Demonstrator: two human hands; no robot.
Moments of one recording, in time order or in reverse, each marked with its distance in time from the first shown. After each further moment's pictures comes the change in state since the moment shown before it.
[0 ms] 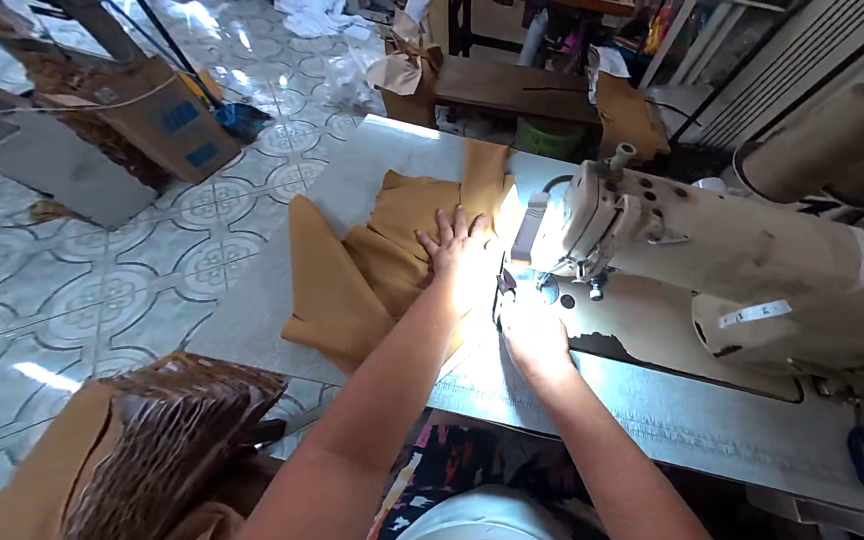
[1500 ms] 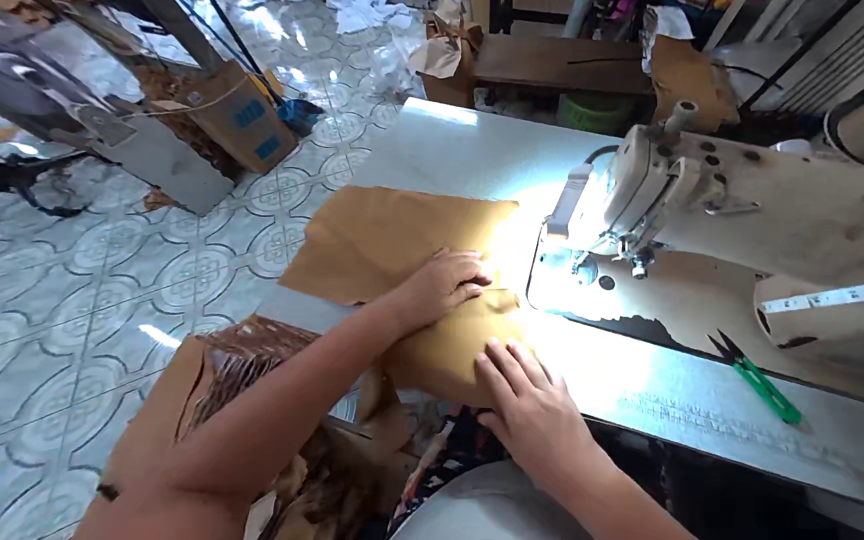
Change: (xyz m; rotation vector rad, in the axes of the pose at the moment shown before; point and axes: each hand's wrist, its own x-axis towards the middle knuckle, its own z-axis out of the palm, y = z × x) left_hand -0.076 -0.117 -0.009 -0.277 -0.022 0.770; right_hand -0.109 -0.006 0.065 0.223 0.330 -0.558
